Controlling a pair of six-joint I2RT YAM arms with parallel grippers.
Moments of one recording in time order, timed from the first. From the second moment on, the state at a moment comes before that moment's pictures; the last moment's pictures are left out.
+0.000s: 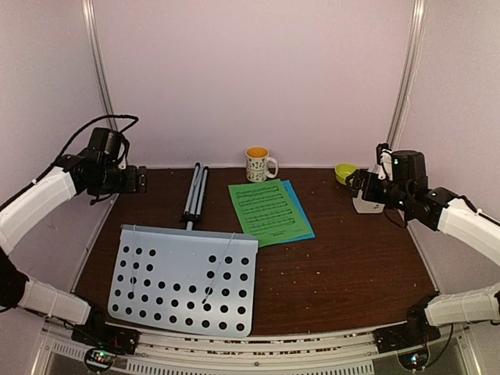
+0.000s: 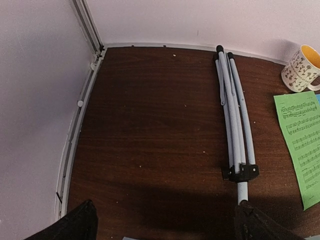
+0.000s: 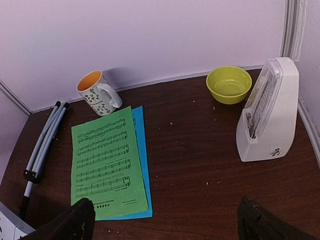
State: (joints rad) left arm -0.30 1.25 1.16 -0.66 -0.28 -0.26; right arm 0.38 1.07 0.85 -0.22 0.15 0.40
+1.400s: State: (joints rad) left arm -0.35 1.86 1.54 -0.76 0.12 -0.22; right arm 0.32 1.06 0.88 -0.18 0.03 0.45
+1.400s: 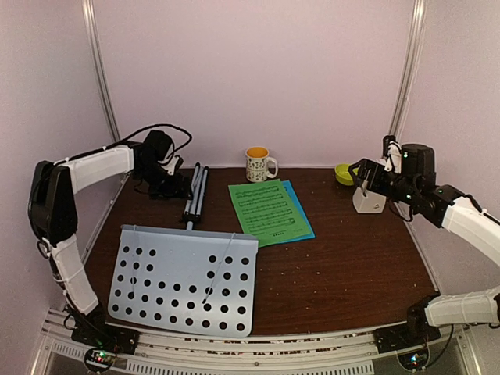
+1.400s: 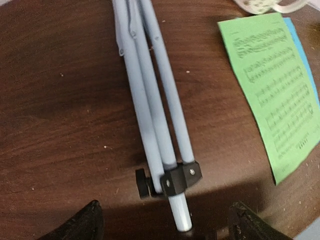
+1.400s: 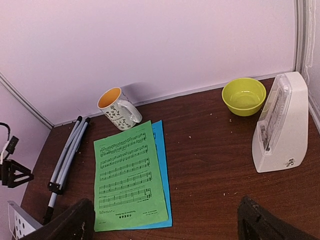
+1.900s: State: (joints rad) left arm -0.62 1.46 1.36 -0.91 0.21 0.40; right arm 0.31 1.03 0.82 -0.10 -0.09 0.45
